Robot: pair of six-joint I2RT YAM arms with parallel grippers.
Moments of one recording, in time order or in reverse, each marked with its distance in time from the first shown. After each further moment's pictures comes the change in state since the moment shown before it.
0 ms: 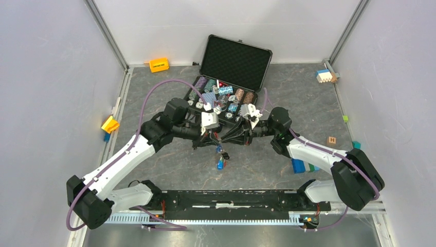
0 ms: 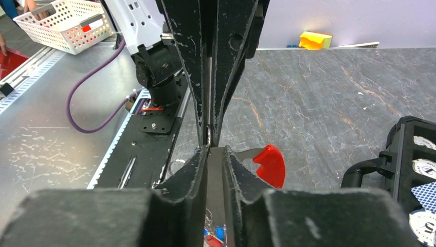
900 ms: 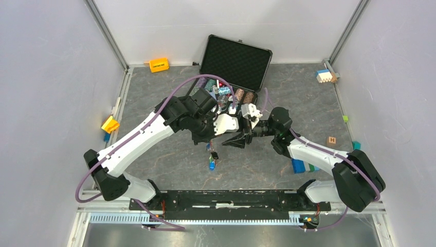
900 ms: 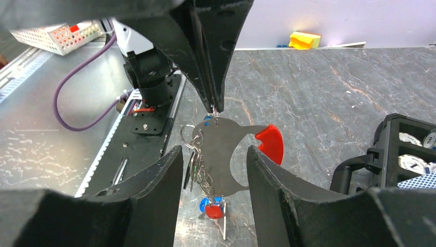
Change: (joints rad) left arm -0.214 0.306 0.558 -0.725 -0.549 0.150; right arm -0.001 -0.013 0.013 -0.068 0.030 -0.075
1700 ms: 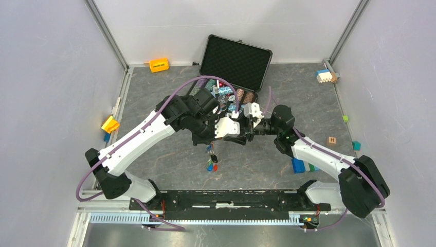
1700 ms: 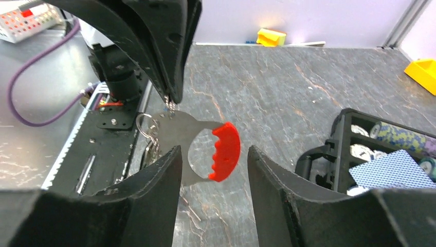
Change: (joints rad) left arm -0.033 0.036 0.077 -0.101 0.018 0.079; right arm -0.021 -0.063 0.029 -0.170 0.070 -0.164
